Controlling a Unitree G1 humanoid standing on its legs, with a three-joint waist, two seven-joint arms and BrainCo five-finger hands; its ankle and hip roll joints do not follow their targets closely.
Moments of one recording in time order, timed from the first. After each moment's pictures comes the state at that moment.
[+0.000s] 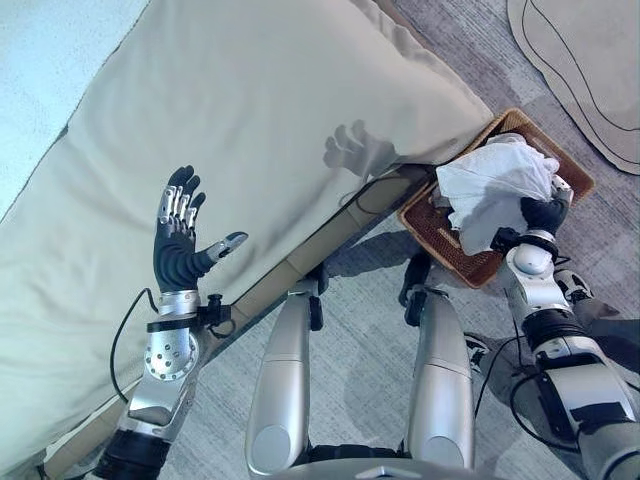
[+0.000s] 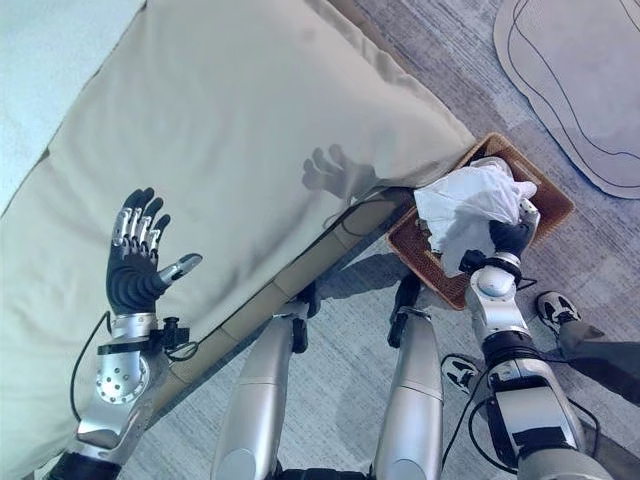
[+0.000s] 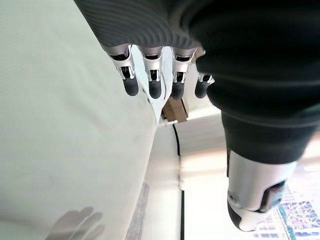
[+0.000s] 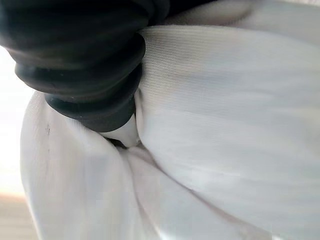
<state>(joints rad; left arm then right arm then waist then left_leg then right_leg) 0.04 0.49 -0.15 -0.18 -0.29 -0.49 0.38 -0.63 -0.50 0.08 0.83 0.36 -0.33 -0.57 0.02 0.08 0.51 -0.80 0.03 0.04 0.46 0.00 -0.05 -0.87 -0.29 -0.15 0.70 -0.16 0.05</state>
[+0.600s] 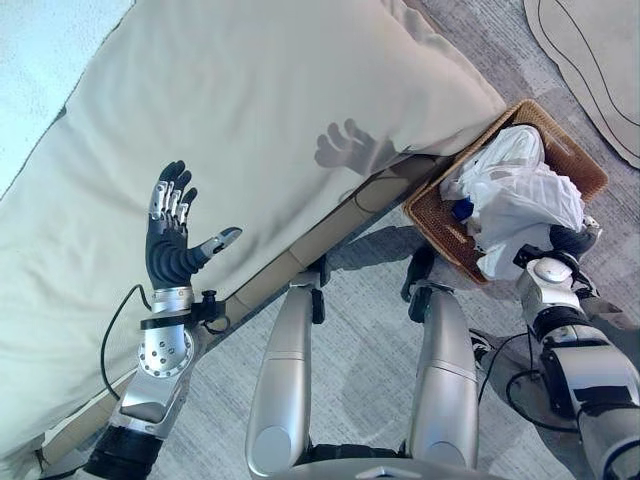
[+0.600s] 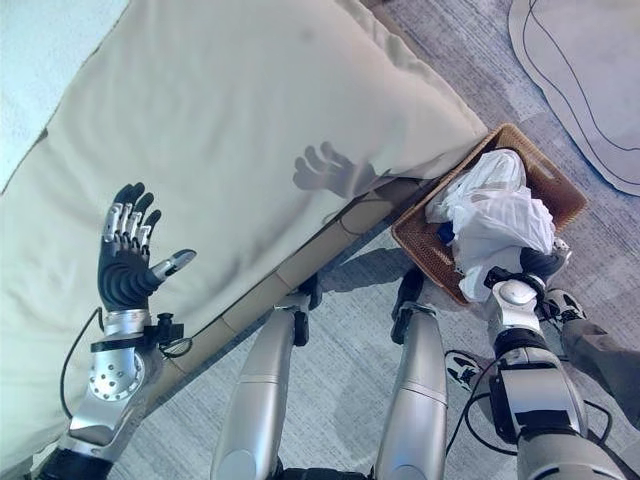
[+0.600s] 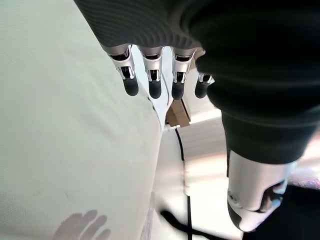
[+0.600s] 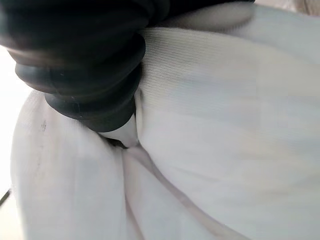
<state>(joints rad) 0.03 0.54 -0.16 -0.18 -0.29 -0.50 0.41 -0.74 -0.57 0.03 1.20 0.41 -0.27 -0.60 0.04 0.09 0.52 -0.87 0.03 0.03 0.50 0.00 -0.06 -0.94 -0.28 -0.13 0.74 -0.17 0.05</state>
